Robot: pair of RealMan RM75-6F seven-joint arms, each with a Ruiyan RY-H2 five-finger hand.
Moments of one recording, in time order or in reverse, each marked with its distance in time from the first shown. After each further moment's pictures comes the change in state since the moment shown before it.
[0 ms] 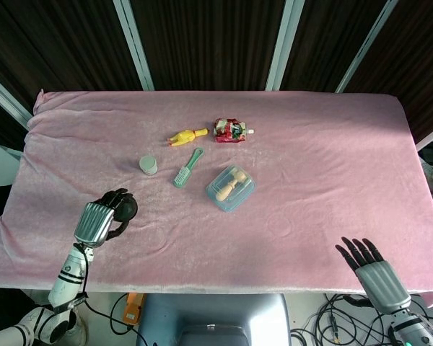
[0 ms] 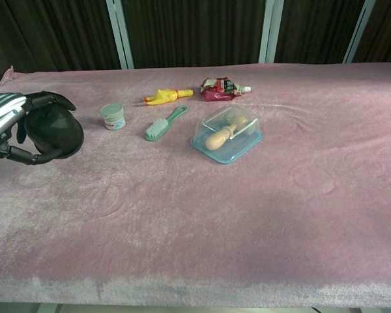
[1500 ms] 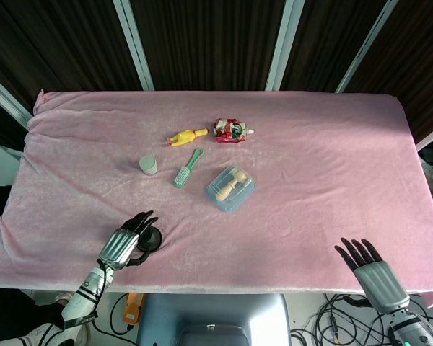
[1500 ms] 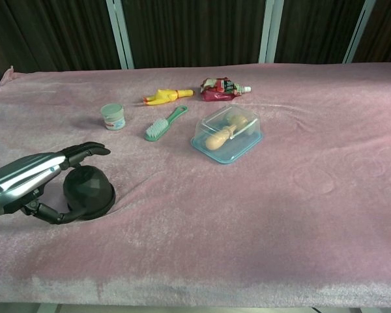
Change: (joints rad) left arm 0.006 0.014 0.092 -0.175 -0.036 -0.184 0.069; right arm 0.007 -0.002 -0.001 -0.005 0.011 -0.019 -0.016
